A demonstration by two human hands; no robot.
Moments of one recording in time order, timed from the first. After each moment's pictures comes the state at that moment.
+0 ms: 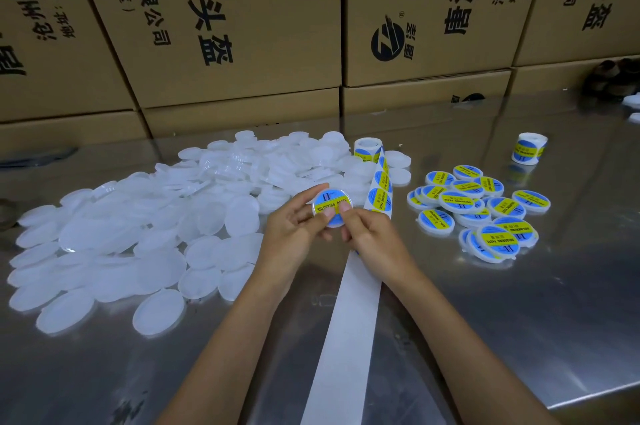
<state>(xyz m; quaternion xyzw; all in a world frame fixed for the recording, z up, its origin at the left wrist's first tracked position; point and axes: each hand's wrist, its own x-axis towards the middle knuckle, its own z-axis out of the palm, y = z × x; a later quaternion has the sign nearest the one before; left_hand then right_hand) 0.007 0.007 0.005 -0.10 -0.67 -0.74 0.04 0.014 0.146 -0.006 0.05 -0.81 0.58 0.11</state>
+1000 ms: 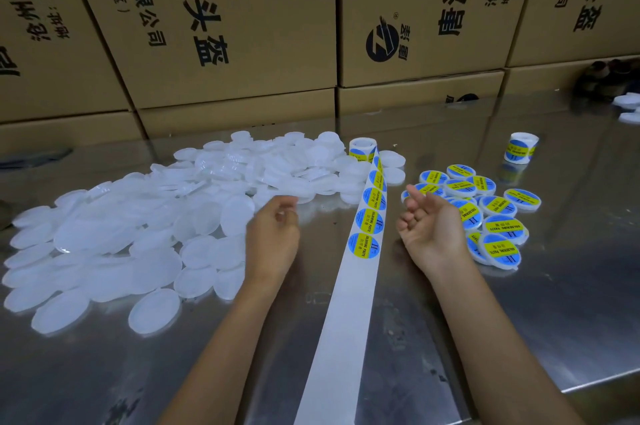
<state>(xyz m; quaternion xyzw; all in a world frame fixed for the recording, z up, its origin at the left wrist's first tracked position) -0.004 -0.003 -0.005 0.01 -0.84 -0.52 0.18 0.001 0.214 -0.001 -0.18 -0.33 0.92 0.09</state>
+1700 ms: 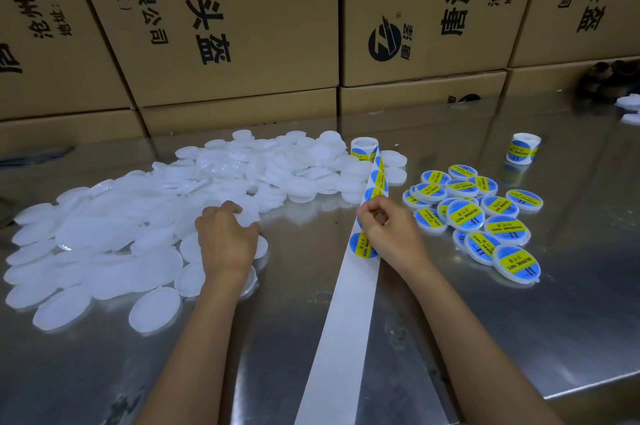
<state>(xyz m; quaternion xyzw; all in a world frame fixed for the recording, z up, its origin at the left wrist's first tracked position) -0.027 -0.056 -0.013 0.15 -0.91 -0.31 0.21 -0.004 0.178 -0.021 -0.05 -0.83 0.51 0.19</state>
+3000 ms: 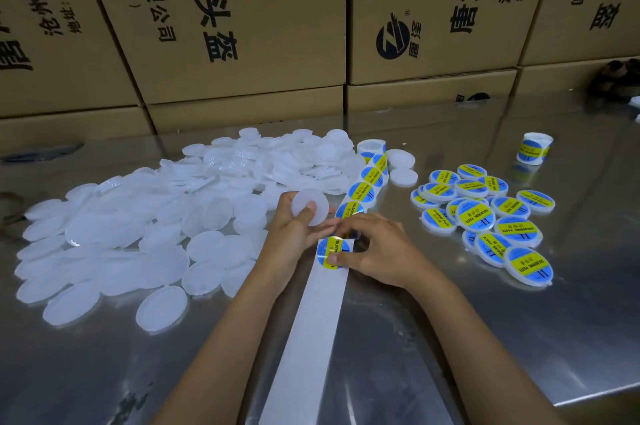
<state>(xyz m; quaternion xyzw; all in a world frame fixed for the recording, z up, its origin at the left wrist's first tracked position) -0.011 0.003 -0.005 -0.02 -0.63 -0.77 -0.02 0.015 0.164 -0.012 0.14 -0.92 0.35 0.10</state>
